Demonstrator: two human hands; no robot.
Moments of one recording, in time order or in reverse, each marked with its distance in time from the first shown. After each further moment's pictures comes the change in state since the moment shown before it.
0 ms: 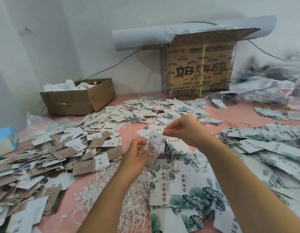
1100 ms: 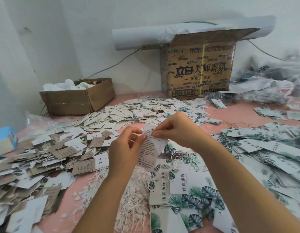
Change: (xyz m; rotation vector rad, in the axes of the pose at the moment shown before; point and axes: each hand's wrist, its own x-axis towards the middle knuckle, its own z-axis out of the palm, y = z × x) left_hand -0.008 0.017 -0.016 0.085 0.394 0.416; right_hand -0.009 -0.028 0.010 -0.090 -0.079 -0.161
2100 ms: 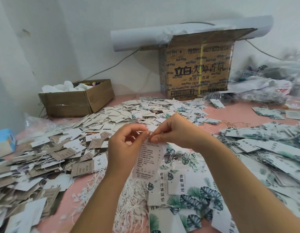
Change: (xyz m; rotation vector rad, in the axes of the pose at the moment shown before) left_hand 0.002 0.022 -0.006 -0.261 0.012 0.104; right_hand -0.002 0.002 -0.005 0.128 -0.139 -0.017
